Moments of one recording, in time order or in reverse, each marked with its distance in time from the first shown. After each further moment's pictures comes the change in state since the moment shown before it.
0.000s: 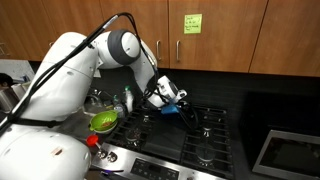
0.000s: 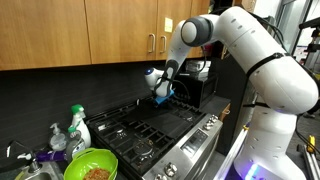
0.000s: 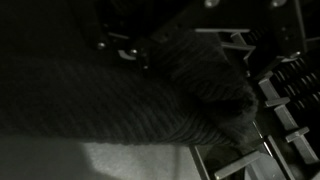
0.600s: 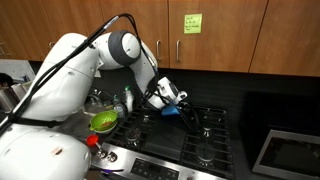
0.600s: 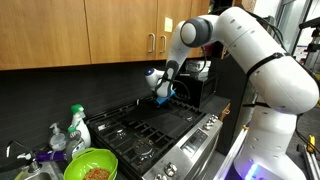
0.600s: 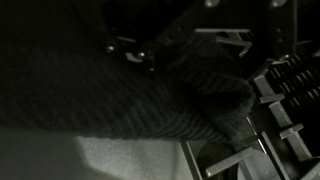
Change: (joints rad) arm 0.007 0.012 -0.018 0.000 0.000 -0.002 0.000
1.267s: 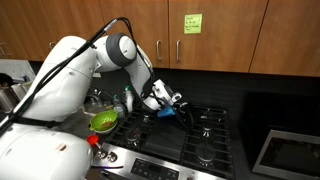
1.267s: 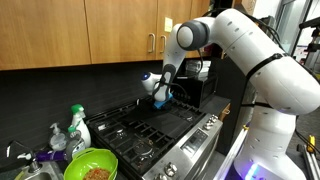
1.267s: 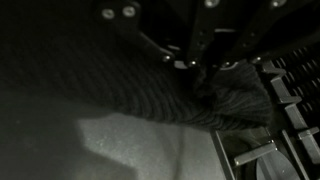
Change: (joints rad) arm 0.073 0.038 -0.024 0.000 -0.002 0.000 0.000
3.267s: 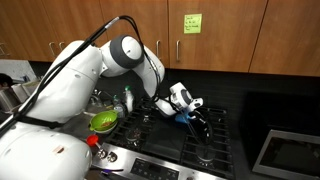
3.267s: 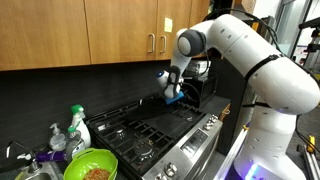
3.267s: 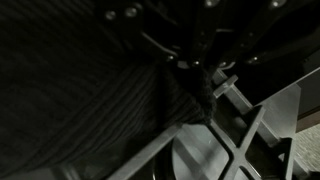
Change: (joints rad) arm -0.044 0.064 -0.185 0.017 0.199 0.018 0.125
